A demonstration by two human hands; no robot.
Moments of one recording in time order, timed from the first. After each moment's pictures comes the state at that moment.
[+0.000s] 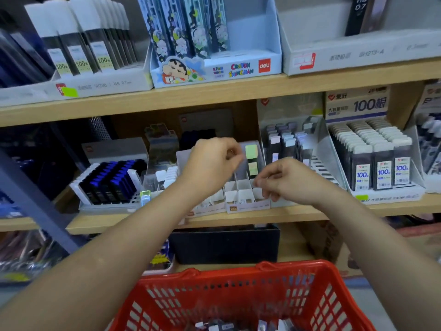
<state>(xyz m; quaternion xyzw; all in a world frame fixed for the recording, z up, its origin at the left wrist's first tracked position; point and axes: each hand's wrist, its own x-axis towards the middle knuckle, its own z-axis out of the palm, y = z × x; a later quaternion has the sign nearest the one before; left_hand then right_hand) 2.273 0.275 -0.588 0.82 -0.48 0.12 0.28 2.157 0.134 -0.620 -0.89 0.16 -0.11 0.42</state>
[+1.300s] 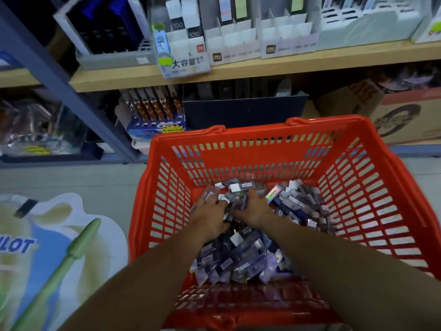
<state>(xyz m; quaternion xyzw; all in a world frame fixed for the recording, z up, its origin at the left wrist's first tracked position) 2.198 0.477 -0.954 0.86 -0.43 -0.26 -0.08 2.109 0.347 -0.941 -0.80 0.36 0.19 0.43</state>
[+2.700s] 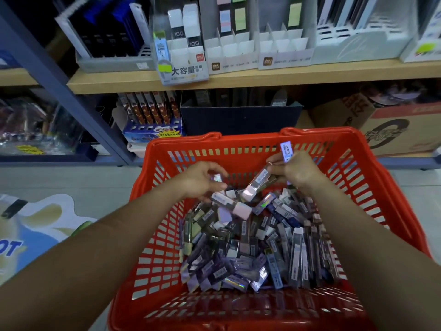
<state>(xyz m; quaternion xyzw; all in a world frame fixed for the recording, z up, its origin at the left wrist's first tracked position) 2.243 0.445 -0.831 0.79 -0.25 -0.45 0.33 2.103 0.240 -0.845 -0.71 0.38 -0.03 0.59</state>
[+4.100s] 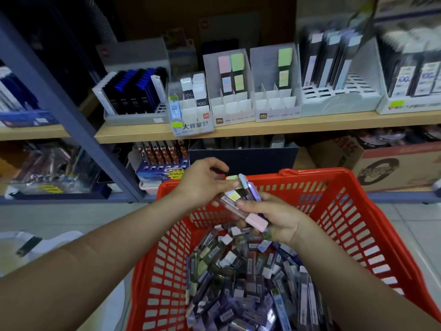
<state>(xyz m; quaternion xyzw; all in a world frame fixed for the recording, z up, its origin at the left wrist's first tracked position) 2.228 0.427 -0.724 0.83 -0.26 -0.26 0.42 2.105 0.306 -0.777 -0.49 0.18 0.09 0.85</state>
